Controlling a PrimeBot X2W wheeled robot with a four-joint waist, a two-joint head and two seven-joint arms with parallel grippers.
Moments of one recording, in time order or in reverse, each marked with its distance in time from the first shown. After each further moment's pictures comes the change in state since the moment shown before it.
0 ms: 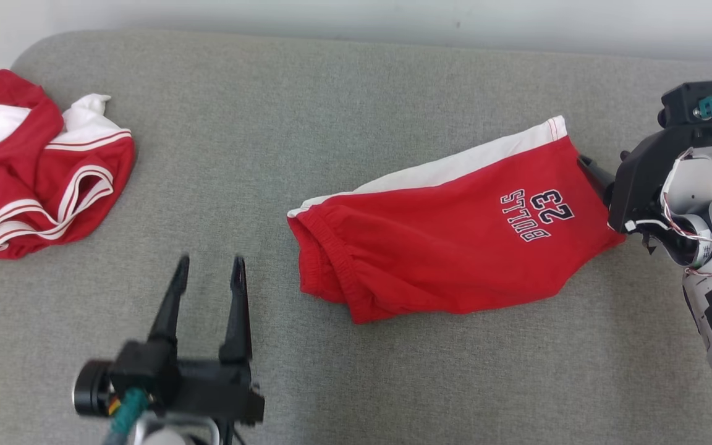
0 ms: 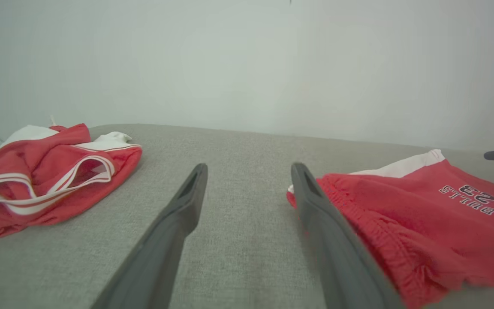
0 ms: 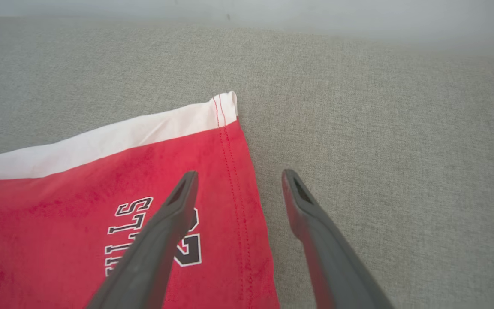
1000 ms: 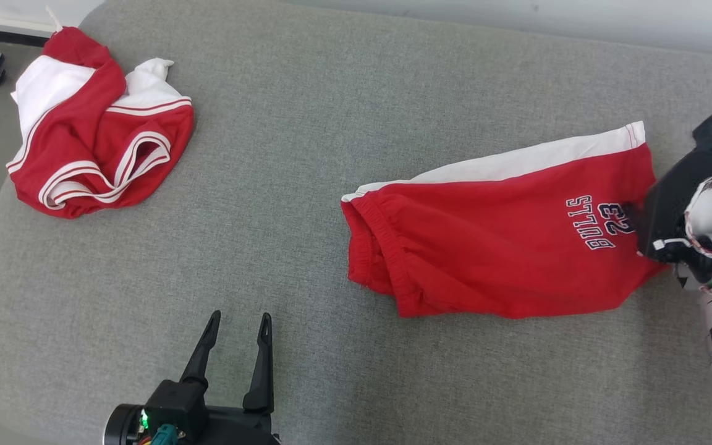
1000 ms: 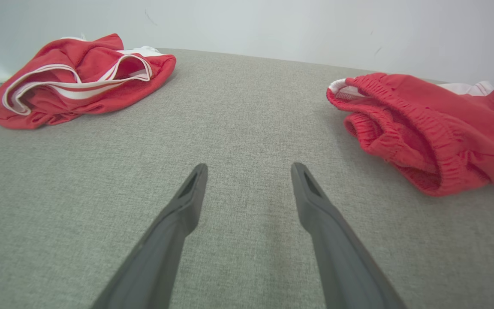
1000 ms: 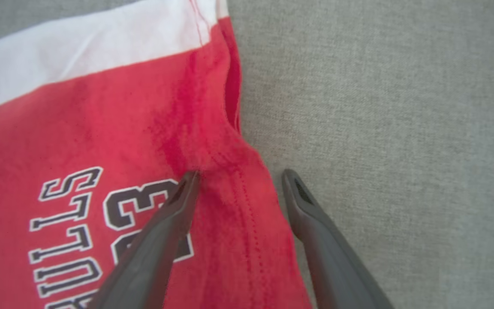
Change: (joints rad) left arm 0.118 -0.025 -0.035 0.064 0.044 -0.026 0.000; right arm 0.099 0.123 -0.316 -0.025 -0.329 -0.004 0.244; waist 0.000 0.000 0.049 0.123
